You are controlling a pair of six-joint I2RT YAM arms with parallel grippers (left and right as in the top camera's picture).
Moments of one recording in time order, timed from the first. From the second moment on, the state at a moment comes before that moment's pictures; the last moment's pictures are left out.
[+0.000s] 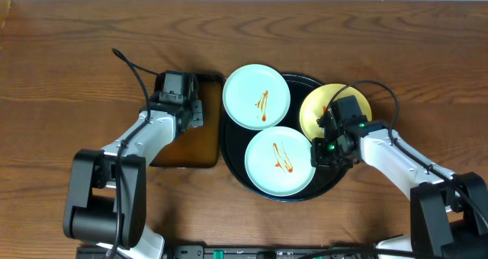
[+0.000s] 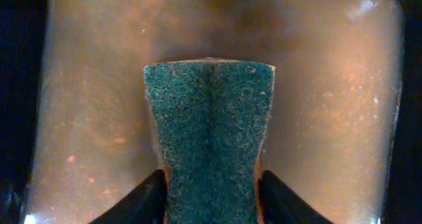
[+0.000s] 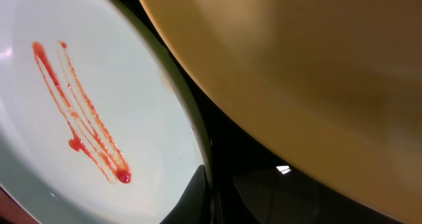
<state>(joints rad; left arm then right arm) -0.16 1.73 0.91 -0.30 -0.06 -0.23 0.27 1.61 0.79 -0.62 -0.34 0.33</state>
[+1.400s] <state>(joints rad) -0.16 1.33 0.91 -0.19 -0.06 -0.11 0.27 1.61 0.79 -0.62 -0.34 0.33</state>
